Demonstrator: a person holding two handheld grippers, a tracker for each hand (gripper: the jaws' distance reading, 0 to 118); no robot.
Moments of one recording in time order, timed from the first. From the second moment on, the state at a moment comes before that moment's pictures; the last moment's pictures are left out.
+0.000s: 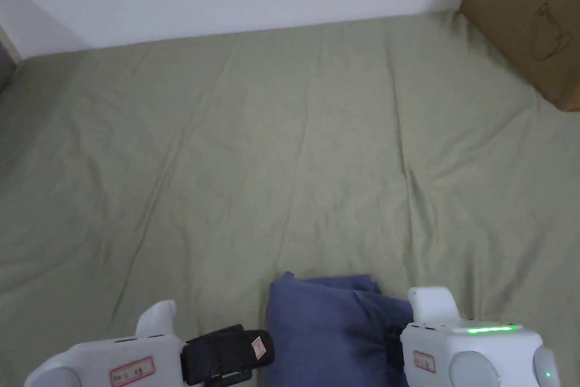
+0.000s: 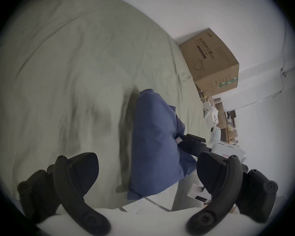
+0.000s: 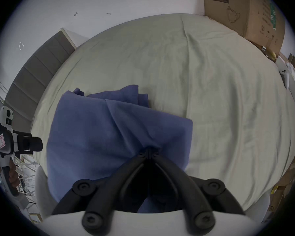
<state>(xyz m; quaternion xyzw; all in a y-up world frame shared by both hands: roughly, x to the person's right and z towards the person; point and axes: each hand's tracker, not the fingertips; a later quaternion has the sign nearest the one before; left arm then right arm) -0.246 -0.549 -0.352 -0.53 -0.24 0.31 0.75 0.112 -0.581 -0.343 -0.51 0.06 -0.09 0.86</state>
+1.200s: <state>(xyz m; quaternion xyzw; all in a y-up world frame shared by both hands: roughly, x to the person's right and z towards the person) -0.511 -0.522 -0.430 -0.60 0.00 0.04 0.80 0.083 -0.534 -0.335 -0.49 0.07 -0.05 0.87</state>
